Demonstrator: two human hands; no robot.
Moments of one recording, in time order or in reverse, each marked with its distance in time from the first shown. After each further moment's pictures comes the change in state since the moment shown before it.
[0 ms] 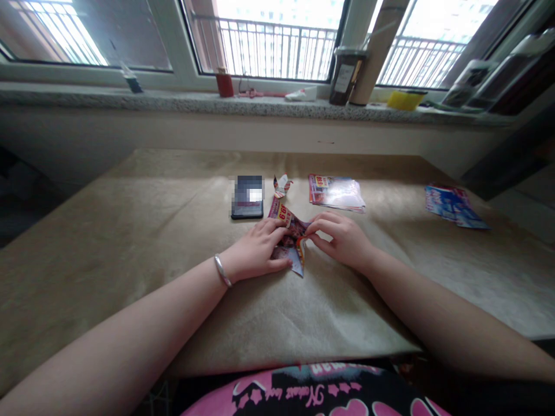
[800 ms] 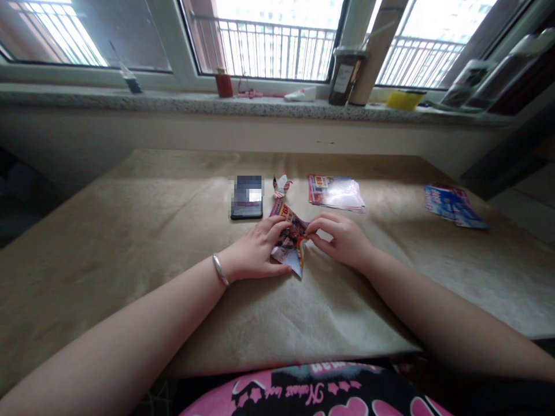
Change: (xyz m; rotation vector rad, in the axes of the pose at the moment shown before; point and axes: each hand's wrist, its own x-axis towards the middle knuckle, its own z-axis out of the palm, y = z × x) left_hand -0.002 -0.006 0.003 -0.086 0.070 0.107; right_hand -0.003 0.000 0.001 0.035 -0.007 0.038
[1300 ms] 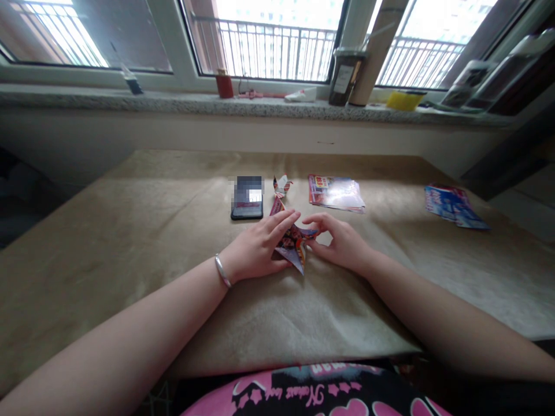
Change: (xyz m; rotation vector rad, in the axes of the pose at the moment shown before) left_hand 0.002 0.004 -0.005 0.069 0.163 0.136; right_hand -0.002 -0.007 0.004 0.200 -0.027 0.192
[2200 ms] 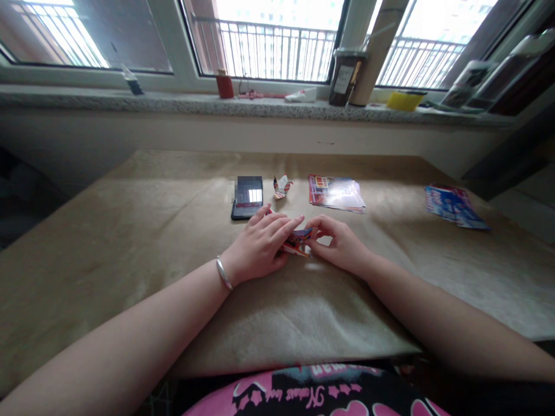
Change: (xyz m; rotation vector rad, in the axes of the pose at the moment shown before) left_hand 0.003 0.008 -0.006 0.205 0.035 0.011; right_hand 0.003 -0.006 0.007 0.273 0.029 0.065
